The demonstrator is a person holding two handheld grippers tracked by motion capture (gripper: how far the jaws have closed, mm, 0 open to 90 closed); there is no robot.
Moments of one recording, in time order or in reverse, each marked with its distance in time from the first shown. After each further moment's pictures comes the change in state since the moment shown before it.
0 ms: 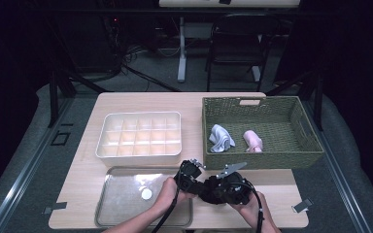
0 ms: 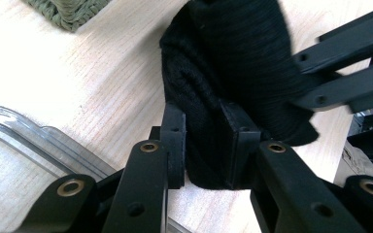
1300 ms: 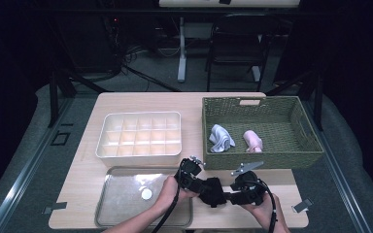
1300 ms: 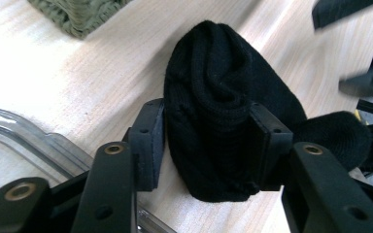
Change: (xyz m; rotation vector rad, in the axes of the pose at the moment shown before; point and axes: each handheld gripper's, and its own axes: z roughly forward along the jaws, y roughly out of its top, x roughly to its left) left arm 0.003 0.004 0.002 -0.009 -0.025 -0.049; right arm -0.023 -0.020 -0.021 -0.025 -0.025 0.101
